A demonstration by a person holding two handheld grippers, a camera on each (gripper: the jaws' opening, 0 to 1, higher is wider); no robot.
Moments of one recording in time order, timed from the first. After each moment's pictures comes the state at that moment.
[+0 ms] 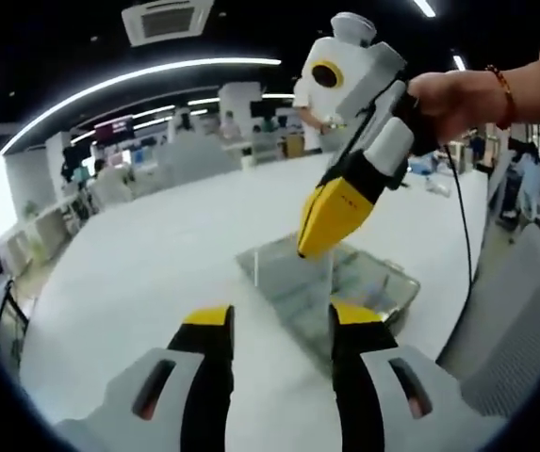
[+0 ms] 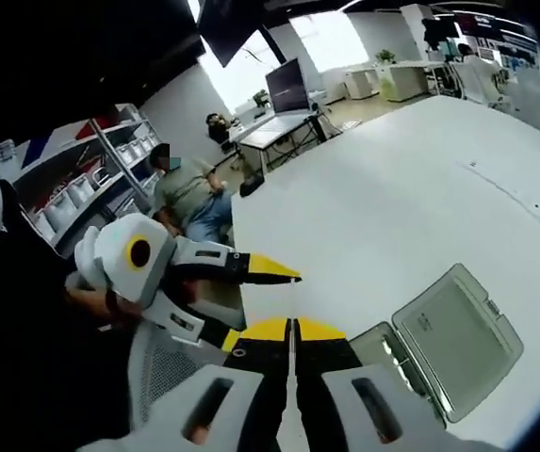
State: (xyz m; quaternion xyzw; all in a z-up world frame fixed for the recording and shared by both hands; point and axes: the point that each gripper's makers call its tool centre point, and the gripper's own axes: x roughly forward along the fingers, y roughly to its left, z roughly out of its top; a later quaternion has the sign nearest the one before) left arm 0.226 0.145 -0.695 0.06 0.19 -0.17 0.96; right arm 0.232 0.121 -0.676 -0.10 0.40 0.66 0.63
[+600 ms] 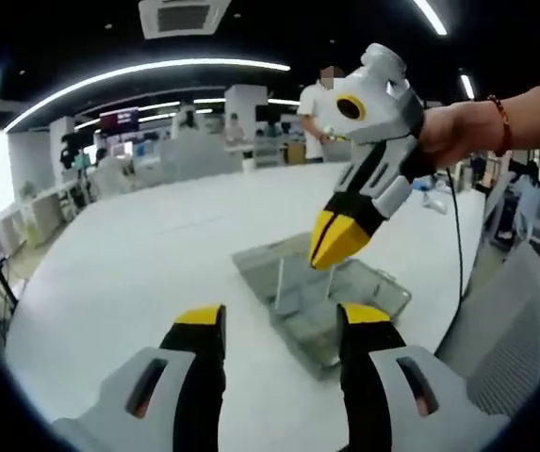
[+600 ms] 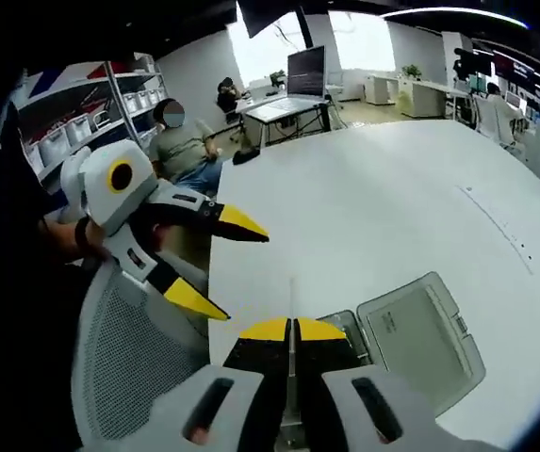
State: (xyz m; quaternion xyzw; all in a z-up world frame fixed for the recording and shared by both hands) left arm 0.219 0.144 -0.694 0.03 0.19 -0.17 0.97; right arm 0.249 0.099 -0.708 -0.21 0.34 0.66 0.63
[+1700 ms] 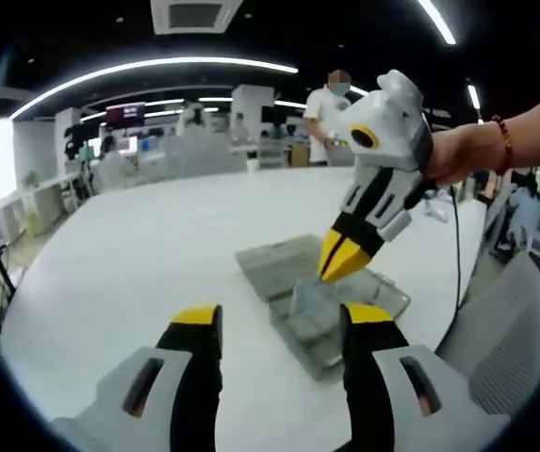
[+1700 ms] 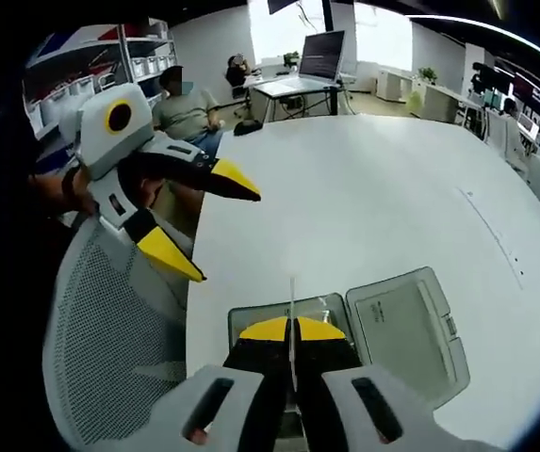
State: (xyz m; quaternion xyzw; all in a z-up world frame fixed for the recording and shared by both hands) left arm 0.218 0.147 -0.691 0.01 0.19 -0.16 0.97; right arm 0.254 0.092 -0.726 -0.28 0.32 0.66 0.62
